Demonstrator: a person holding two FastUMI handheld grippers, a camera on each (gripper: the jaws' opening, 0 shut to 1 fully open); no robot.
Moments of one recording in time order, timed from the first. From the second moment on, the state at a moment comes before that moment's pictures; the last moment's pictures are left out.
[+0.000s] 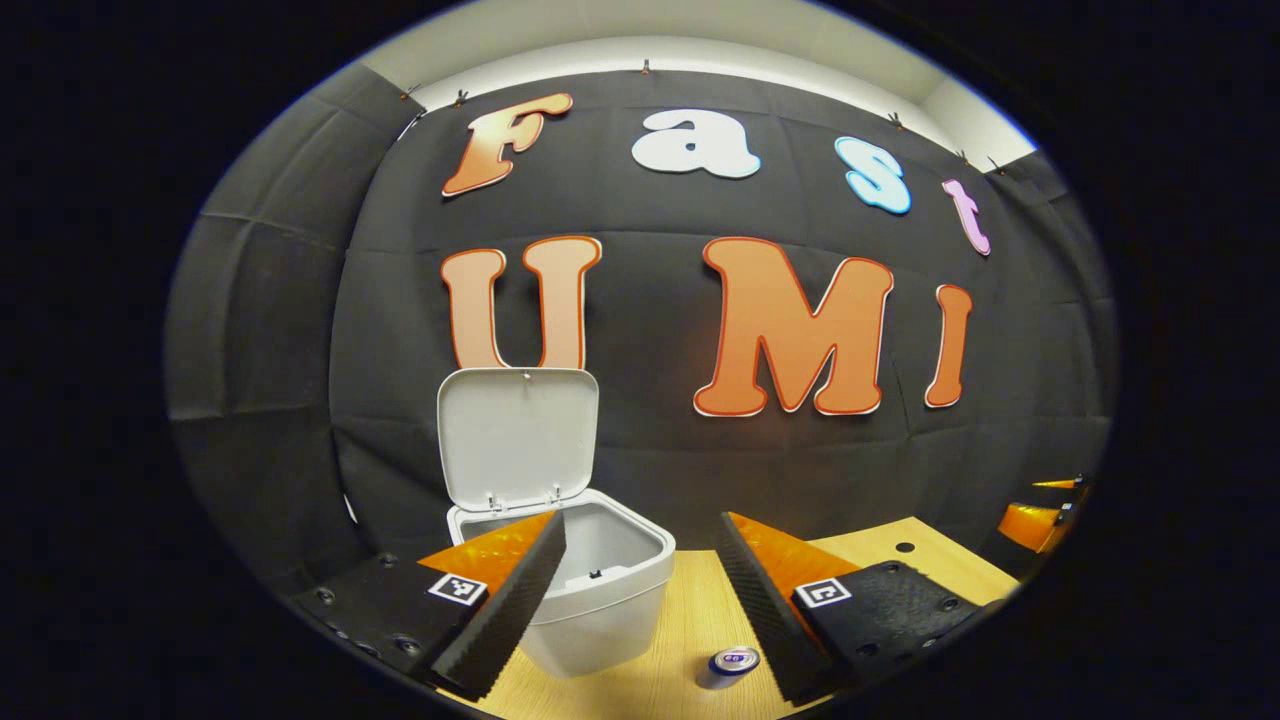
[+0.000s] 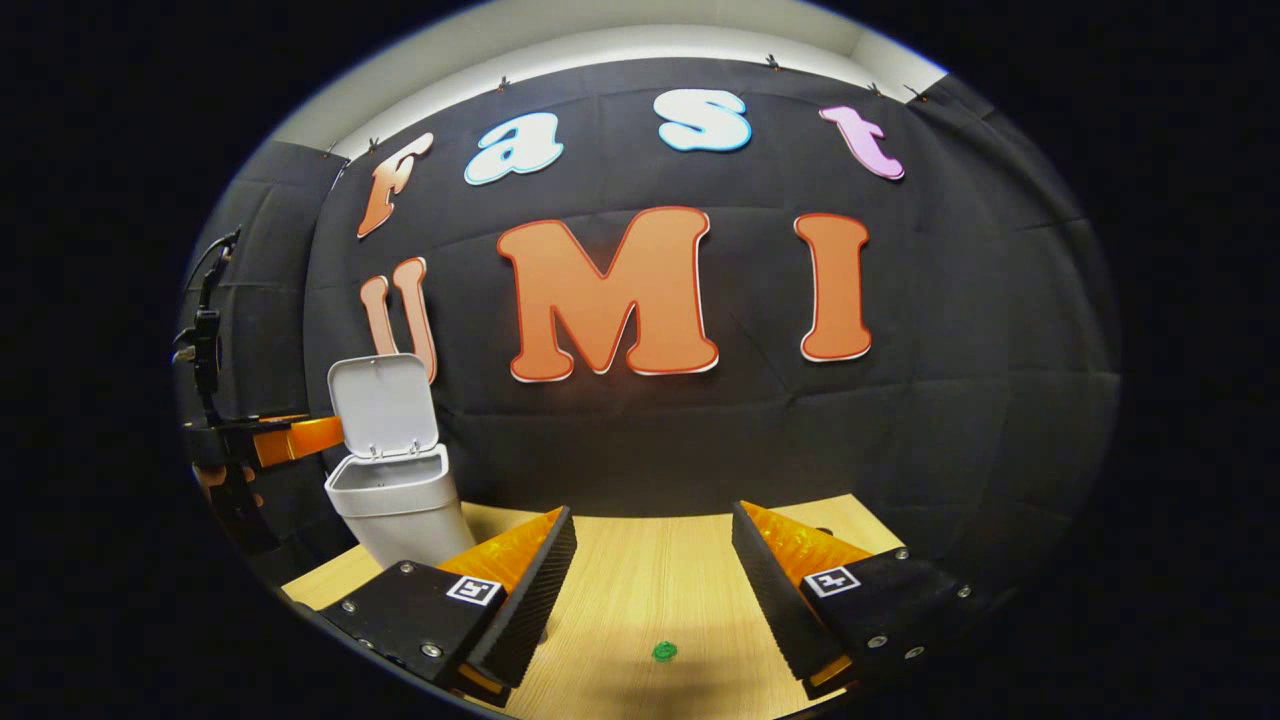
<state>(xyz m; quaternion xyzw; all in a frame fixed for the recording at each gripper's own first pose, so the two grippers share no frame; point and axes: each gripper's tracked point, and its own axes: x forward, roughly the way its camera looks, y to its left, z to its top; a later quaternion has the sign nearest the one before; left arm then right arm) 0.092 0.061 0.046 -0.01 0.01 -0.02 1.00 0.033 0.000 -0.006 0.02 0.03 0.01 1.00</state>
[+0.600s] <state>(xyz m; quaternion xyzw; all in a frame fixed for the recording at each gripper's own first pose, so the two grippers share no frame) 0.065 0.038 -0.010 -0.01 0.04 -0.06 1.00 0.068 -0.009 -0.170 -0.06 0.23 0.04 0.97</state>
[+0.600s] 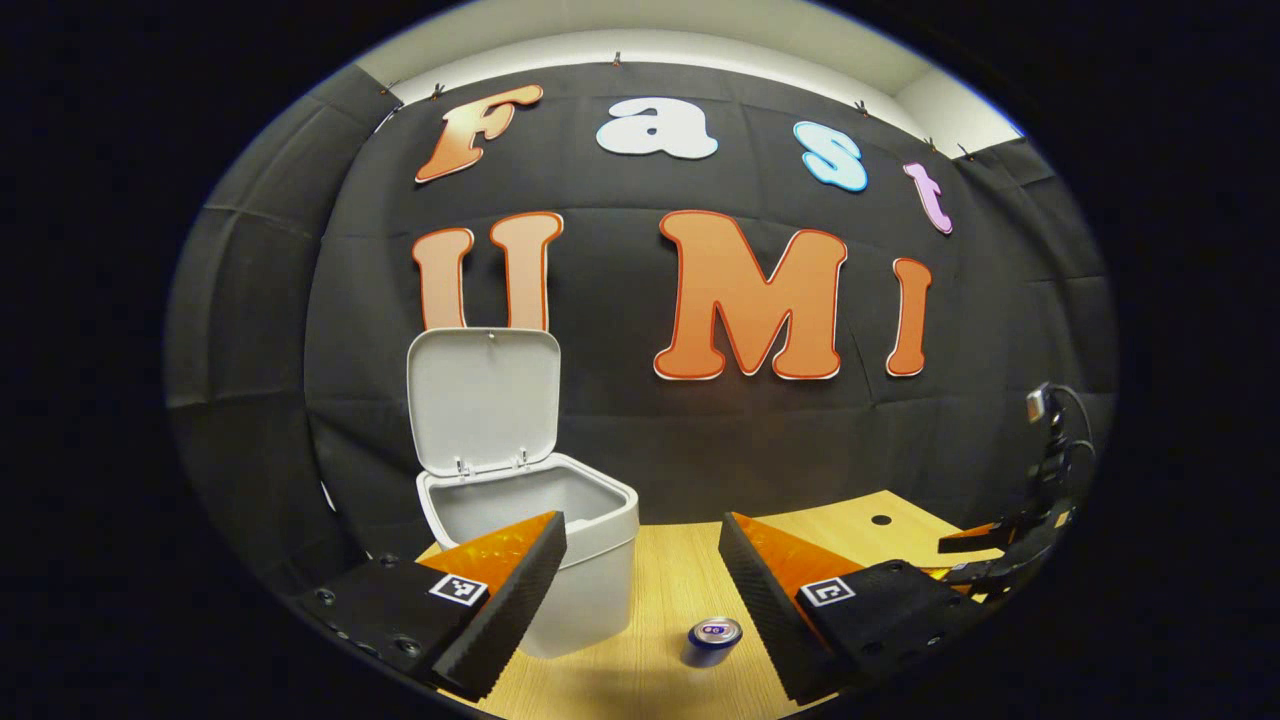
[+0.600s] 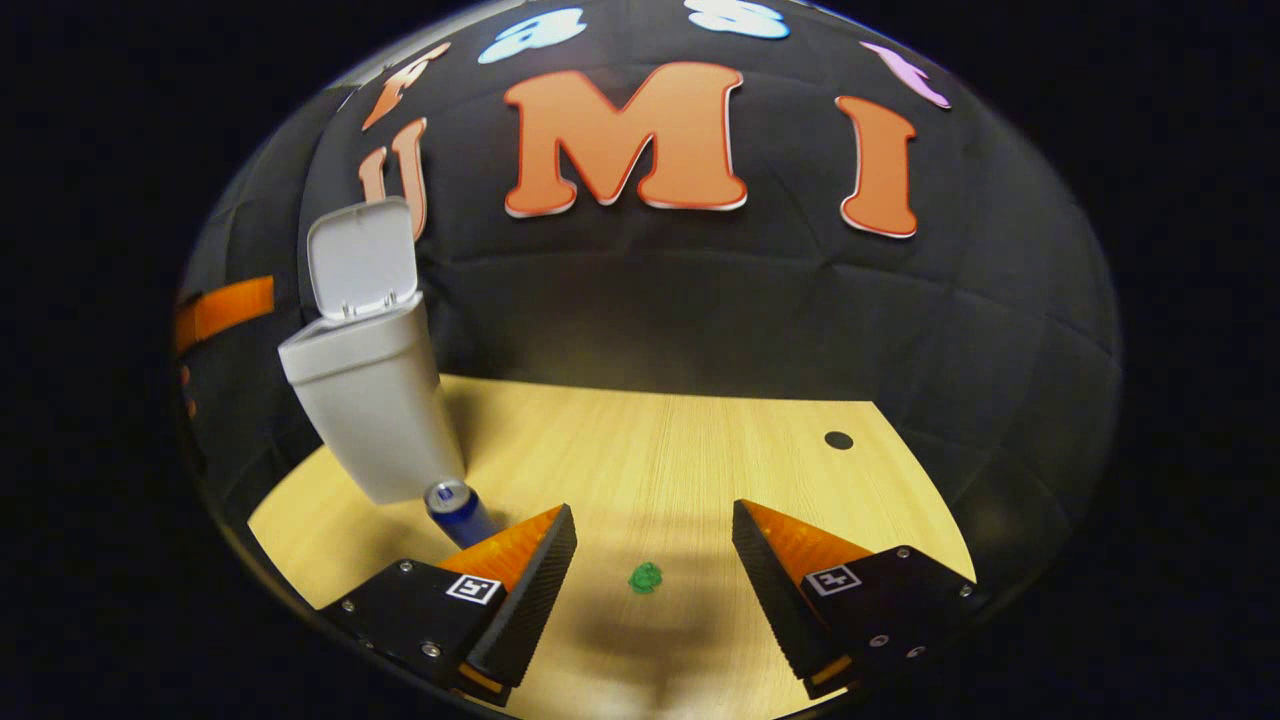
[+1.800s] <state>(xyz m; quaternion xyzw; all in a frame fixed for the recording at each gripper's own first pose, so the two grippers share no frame) 0.076 0.122 -0.058 0.01 0.09 -0.01 1.00 0.101 -0.025 -0.306 -0.05 0.46 0.03 0.89</state>
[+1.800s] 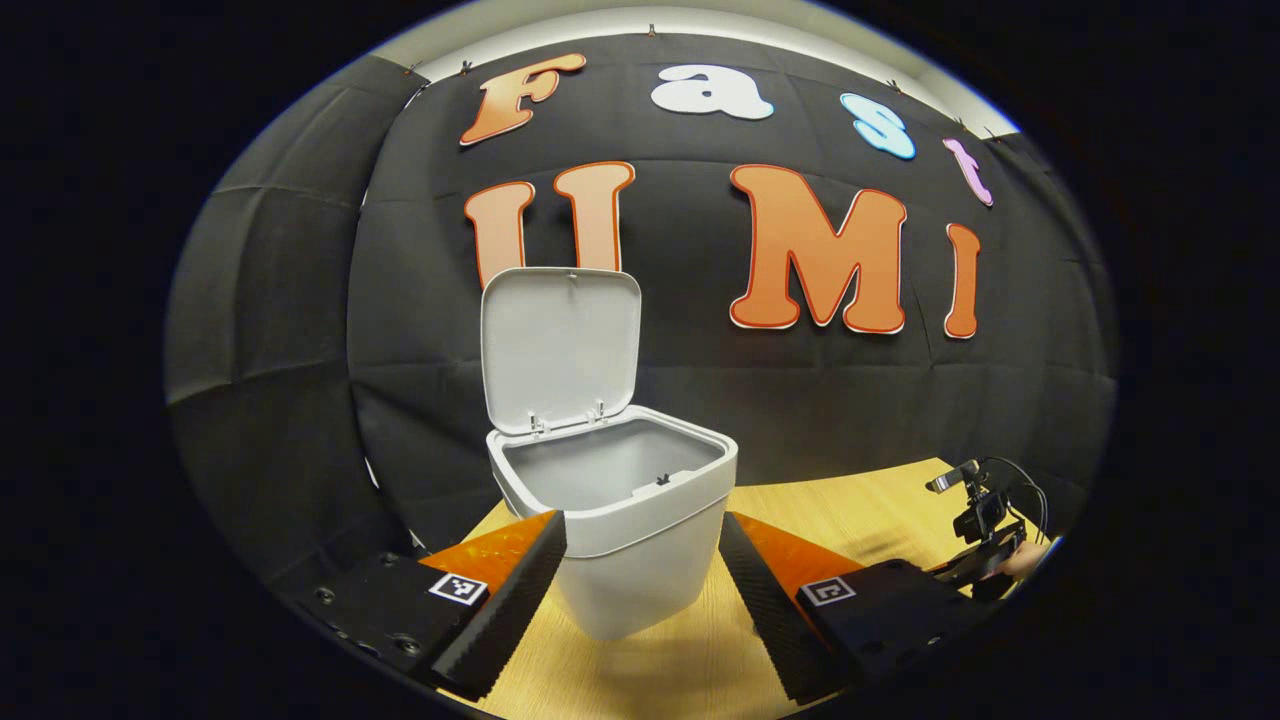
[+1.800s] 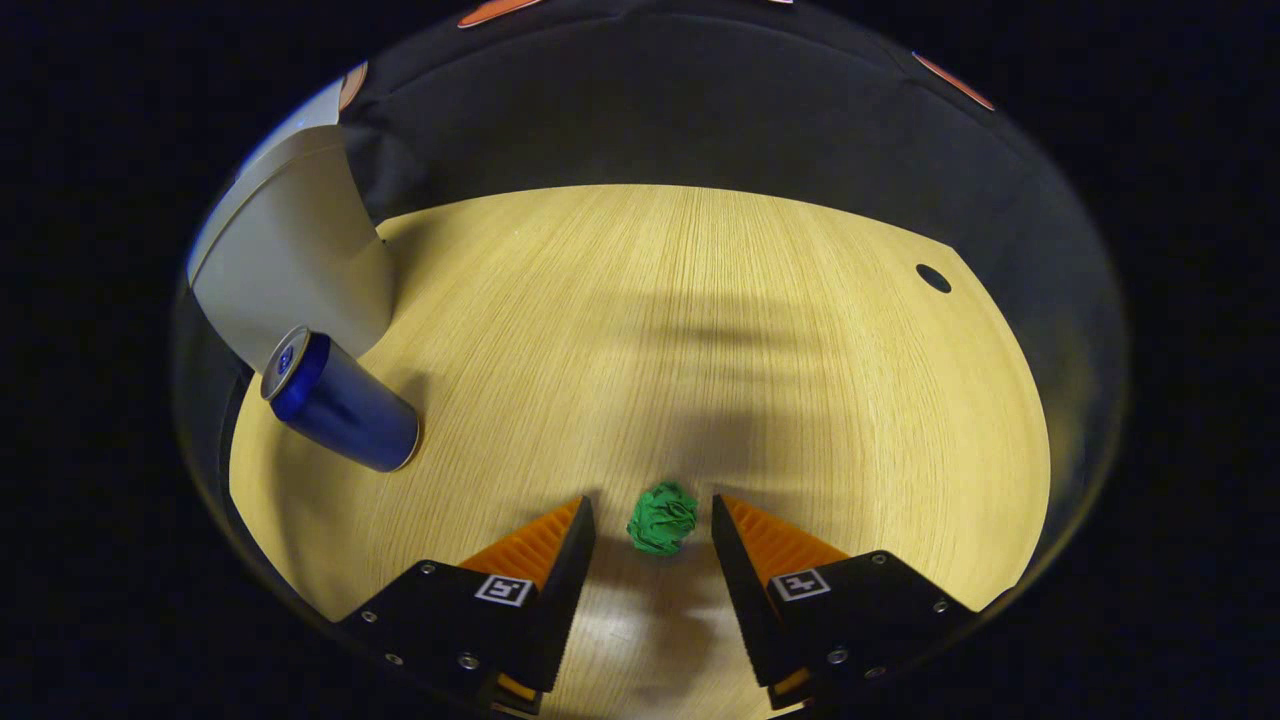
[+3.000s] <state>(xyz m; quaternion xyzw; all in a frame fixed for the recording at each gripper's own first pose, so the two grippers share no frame) 0.062 0.129 -0.053 -0.02 0.08 0.00 1.00 0.195 -0.022 -0.180 -0.01 0.30 0.09 0.95</state>
